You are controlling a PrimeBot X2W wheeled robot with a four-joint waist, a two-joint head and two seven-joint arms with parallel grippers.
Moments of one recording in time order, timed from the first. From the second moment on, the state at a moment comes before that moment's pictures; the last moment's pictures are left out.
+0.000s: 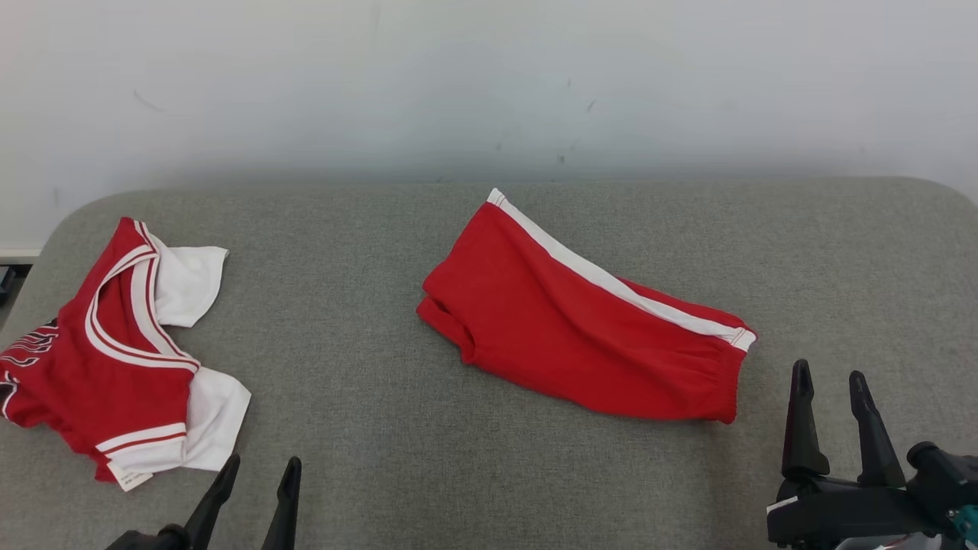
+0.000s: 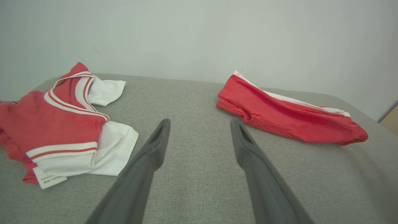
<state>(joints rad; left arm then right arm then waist) 0.12 0.32 -0.34 -0.09 -0.40 0.08 -0.13 0.05 -0.06 -0.02 0.04 0.44 -0.12 -0.26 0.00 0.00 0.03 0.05</state>
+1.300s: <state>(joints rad) -0.52 0.35 -0.30 0.52 -0.57 -0.06 0.26 -0.08 -0.05 0.14 0.04 0.41 -0.07 -0.26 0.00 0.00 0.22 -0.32</state>
